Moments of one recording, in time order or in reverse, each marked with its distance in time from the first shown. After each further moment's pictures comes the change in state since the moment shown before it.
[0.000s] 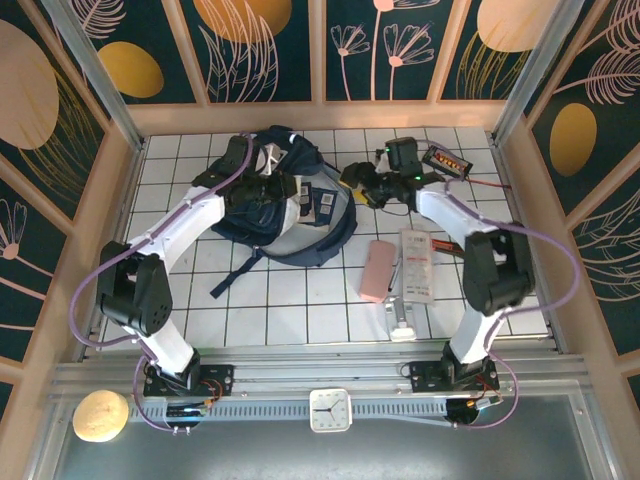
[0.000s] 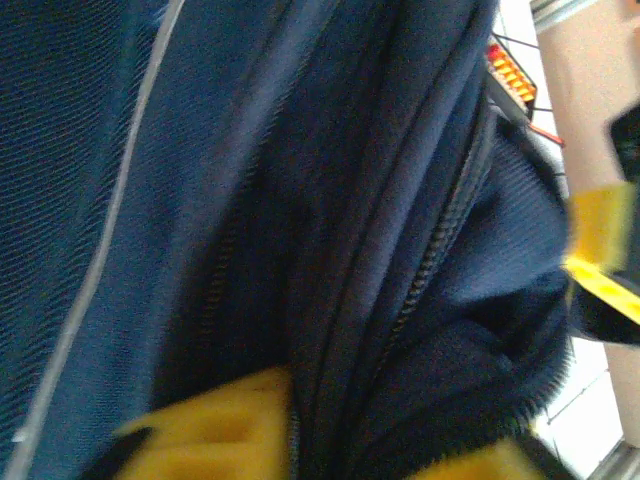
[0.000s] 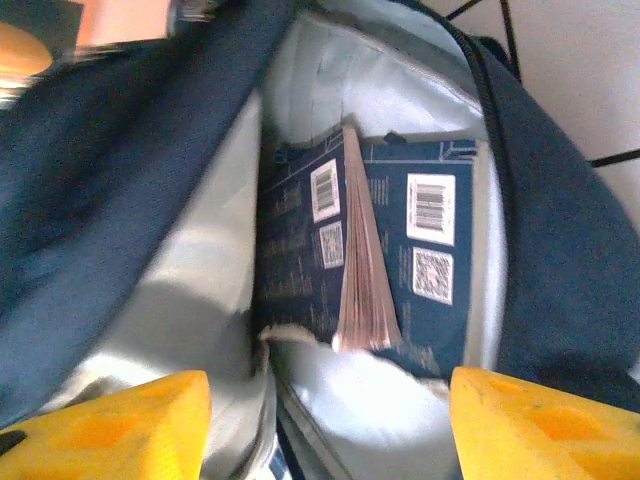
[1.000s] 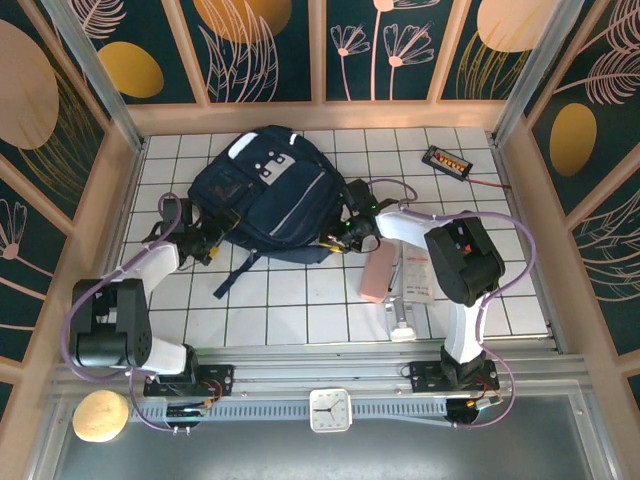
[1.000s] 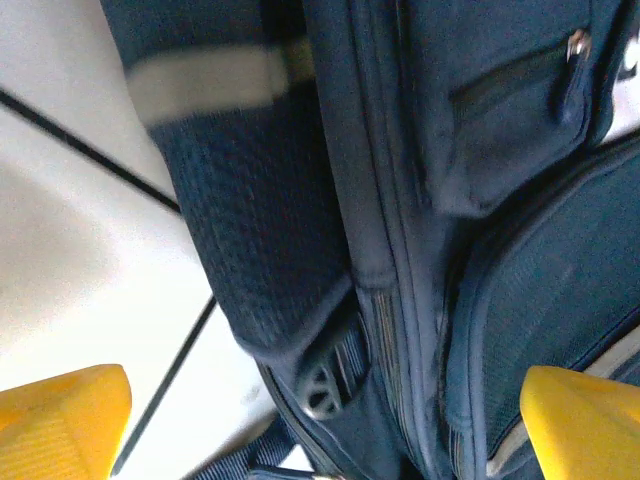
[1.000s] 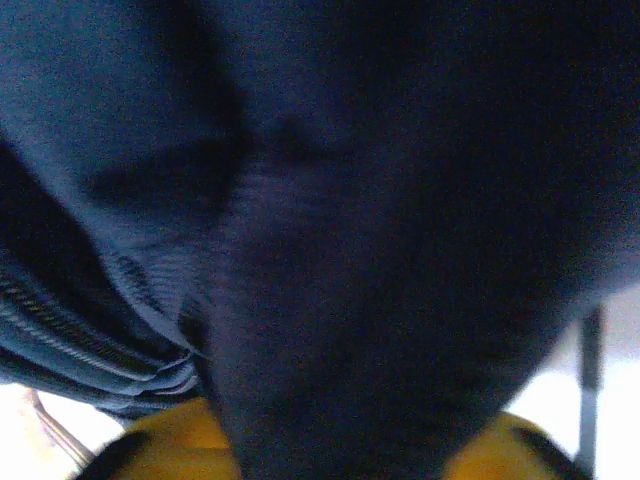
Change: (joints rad) left arm 0.412 -0.237 -0.646 0.272 -0.013 -0.343; right arm 0.210 0.195 -0.090 -0.050 0.077 -0.038
